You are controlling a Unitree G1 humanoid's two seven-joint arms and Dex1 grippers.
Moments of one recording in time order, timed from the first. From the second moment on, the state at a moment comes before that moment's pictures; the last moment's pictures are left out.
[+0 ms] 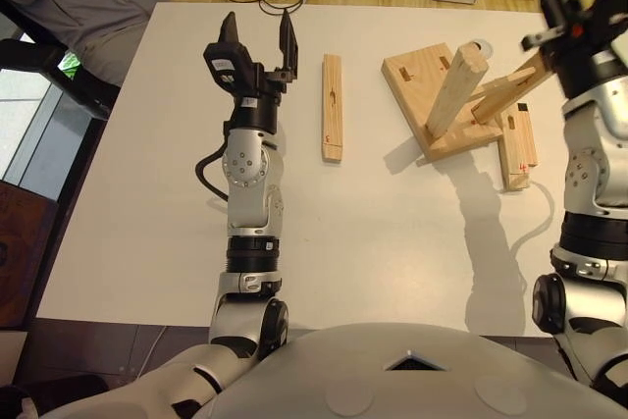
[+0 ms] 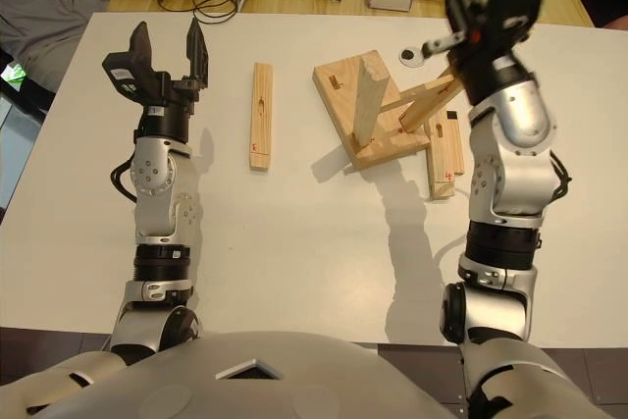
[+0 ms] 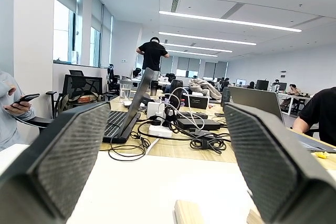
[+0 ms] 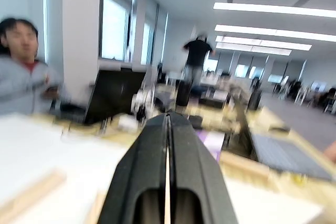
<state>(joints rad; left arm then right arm) -0.26 0.00 0.07 0.10 -0.11 -0.21 -0.07 -0.33 -0.39 -0.12 -0.05 0.24 0.31 0.35</state>
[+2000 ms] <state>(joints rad) -0.30 0.00 0.08 0.17 -0.13 -0.23 -0.10 -0.24 -0.11 0.19 0.37 -0.10 -0.11 0.07</state>
